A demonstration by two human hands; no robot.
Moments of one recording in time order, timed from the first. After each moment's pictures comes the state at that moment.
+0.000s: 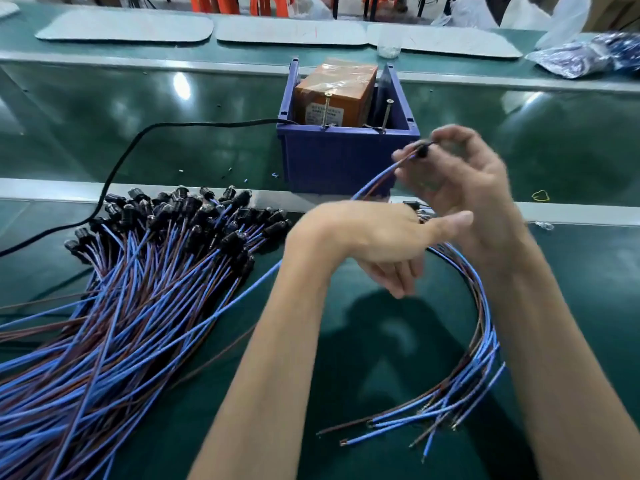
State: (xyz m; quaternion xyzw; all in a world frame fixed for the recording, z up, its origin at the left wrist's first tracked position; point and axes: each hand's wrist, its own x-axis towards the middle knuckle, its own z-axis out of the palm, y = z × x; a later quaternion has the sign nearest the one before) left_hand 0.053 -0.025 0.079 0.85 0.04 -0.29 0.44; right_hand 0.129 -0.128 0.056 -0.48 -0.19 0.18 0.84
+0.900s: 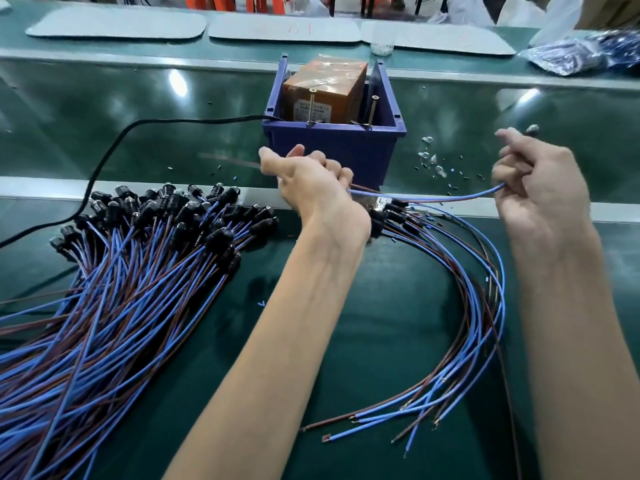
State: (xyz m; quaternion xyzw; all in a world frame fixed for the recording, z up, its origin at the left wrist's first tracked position) left_hand 0.073 -0.023 0.078 0.14 0.33 0.33 0.87; right_hand 0.167 -0.172 0.071 -0.49 0.06 0.07 0.87
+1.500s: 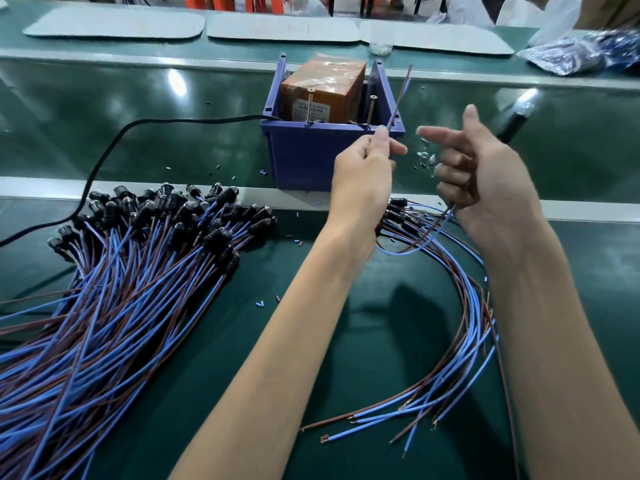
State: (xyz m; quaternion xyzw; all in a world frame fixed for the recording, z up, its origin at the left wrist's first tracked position) left_hand 0.080 -0.041 0.064 0.64 0.21 0.18 0.72; right_hand 0.144 -0.142 0.068 -0.58 -0.07 0.18 0.79
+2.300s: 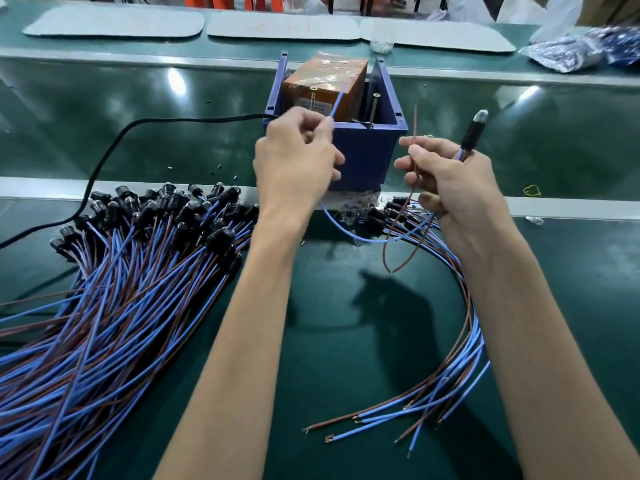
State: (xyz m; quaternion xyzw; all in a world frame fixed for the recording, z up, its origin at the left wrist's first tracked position) left_hand 0.068 0.019 0.062 0.75 0.24 0.31 0.53; right_hand 0.127 -0.123 0.059 -0.67 -0.09 0.13 0.72
